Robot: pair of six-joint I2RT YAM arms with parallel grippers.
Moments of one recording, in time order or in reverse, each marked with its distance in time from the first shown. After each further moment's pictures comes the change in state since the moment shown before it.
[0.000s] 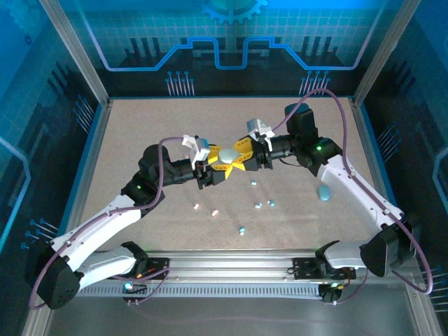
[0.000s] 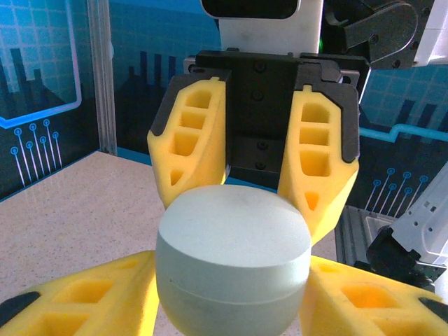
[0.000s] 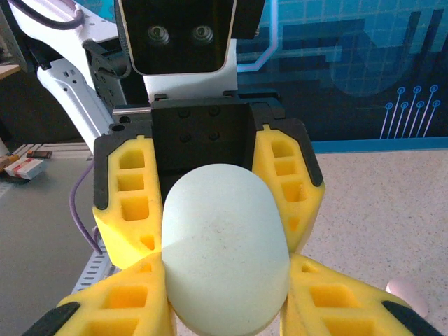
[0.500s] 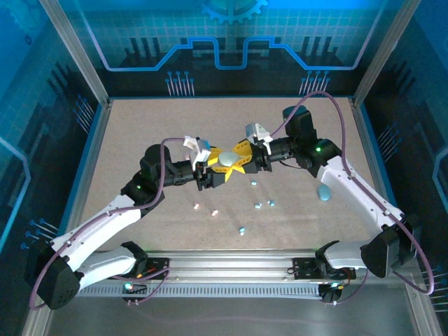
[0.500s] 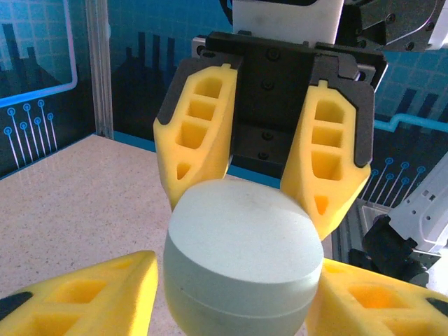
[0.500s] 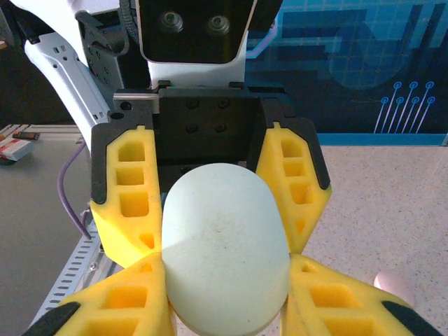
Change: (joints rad) left arm 0.002 0.000 0.000 -0.051 0.008 0.003; right arm 0.014 -0.005 -0.006 -0.053 0.041 -0.084
